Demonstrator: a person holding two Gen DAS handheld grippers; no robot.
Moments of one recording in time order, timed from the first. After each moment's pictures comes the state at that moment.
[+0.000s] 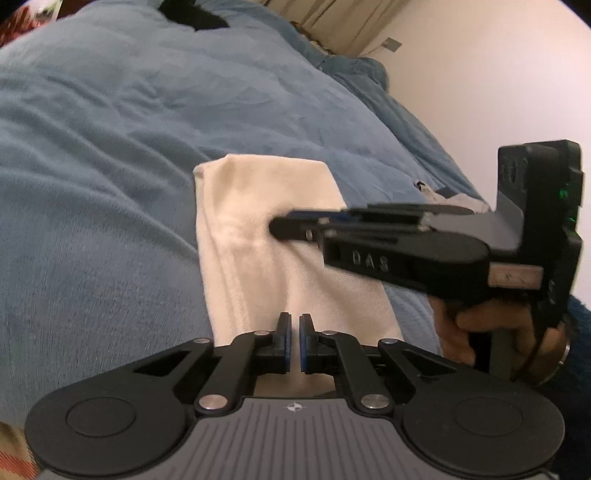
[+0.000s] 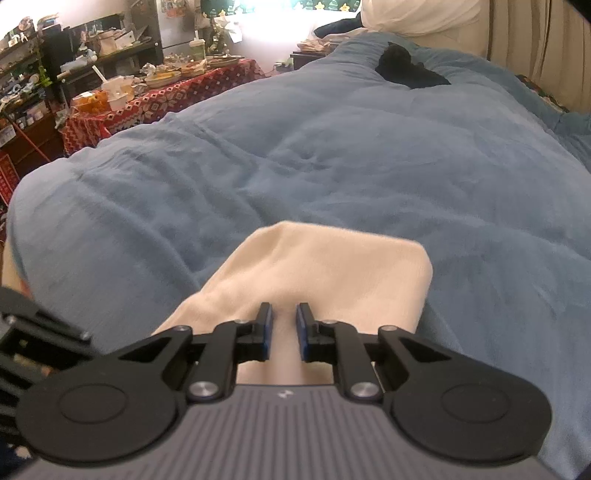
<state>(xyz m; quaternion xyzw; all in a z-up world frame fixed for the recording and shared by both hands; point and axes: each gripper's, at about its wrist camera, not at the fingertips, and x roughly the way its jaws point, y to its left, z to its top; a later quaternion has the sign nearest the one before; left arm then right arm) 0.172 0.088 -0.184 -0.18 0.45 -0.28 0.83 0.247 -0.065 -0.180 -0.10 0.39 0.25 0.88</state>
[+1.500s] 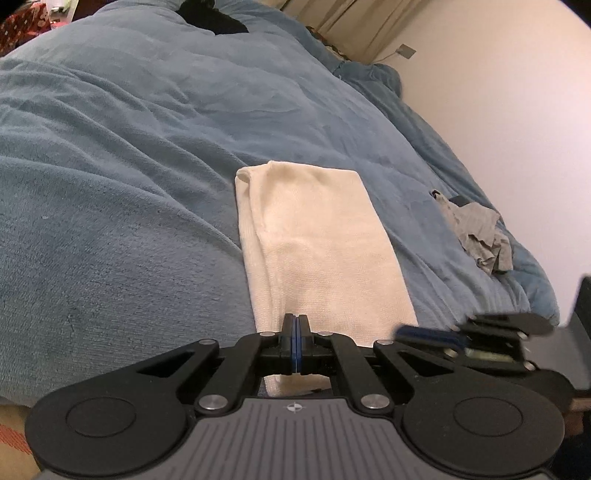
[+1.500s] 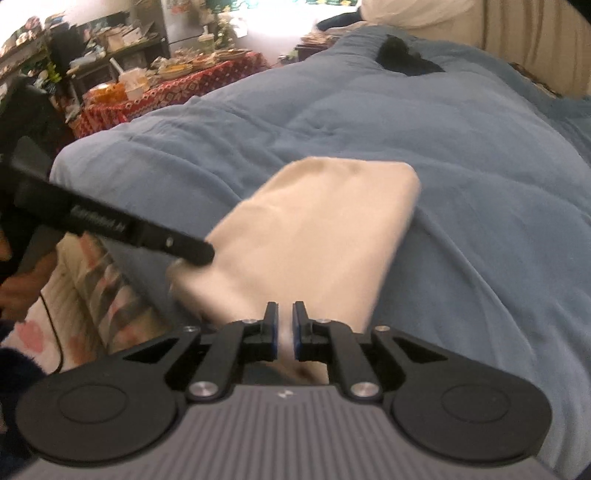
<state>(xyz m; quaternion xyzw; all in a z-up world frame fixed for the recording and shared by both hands) 0.165 0.116 -0.175 -0.18 0.44 -0.26 0.84 0.129 -0.109 -0.162 -0.08 0.41 0.24 0.88</state>
